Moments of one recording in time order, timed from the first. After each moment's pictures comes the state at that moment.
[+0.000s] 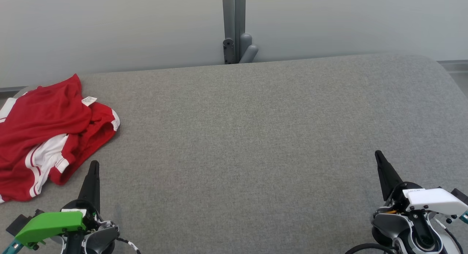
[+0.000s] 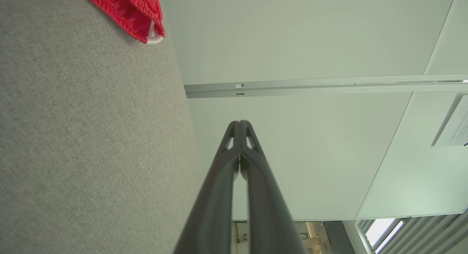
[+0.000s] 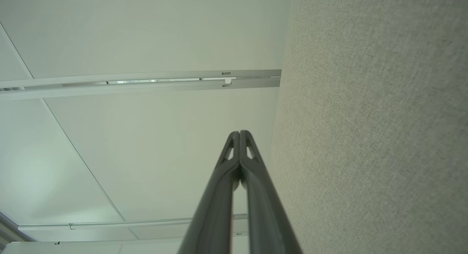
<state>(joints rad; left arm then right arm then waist) -0.09 0.05 0.13 0.24 -1.62 -0.13 0.13 -0.09 -0.05 -0.09 0.23 1.61 0.13 0.10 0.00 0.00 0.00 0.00</state>
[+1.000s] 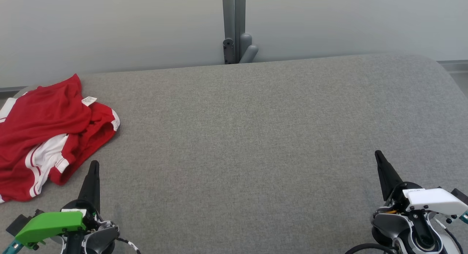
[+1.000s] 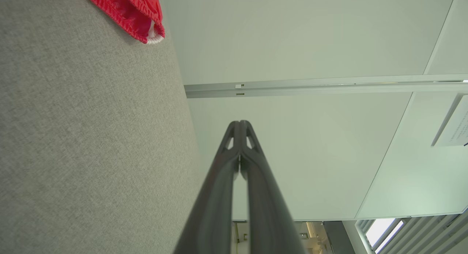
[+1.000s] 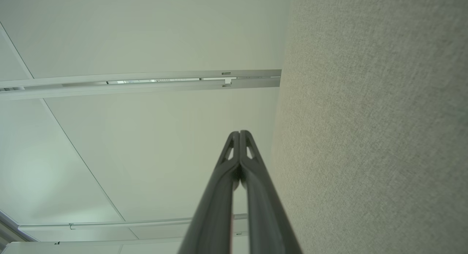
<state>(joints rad) -0.09 0.05 0.13 0.24 -1.62 -0.13 0.13 -0.09 -0.05 -0.09 0.23 1.61 0.13 0.10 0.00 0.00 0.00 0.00</state>
